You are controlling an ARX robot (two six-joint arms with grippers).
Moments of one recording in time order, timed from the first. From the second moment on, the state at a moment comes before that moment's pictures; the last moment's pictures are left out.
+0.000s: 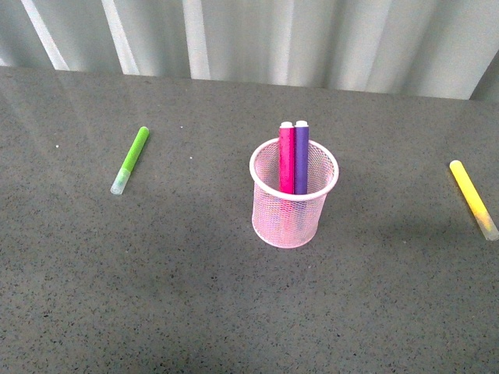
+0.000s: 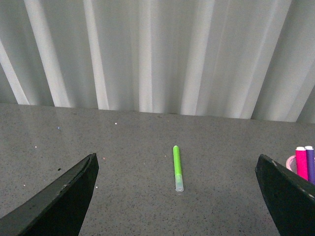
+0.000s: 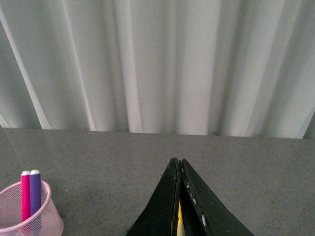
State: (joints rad) left arm 0.00 0.00 0.02 0.00 0.00 0.00; right arm 0.00 0.34 0.07 0.27 0.00 0.00
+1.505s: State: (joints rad) left arm 0.00 0.00 0.02 0.00 0.00 0.00; right arm 0.00 0.00 0.02 0.00 0.00 0.00
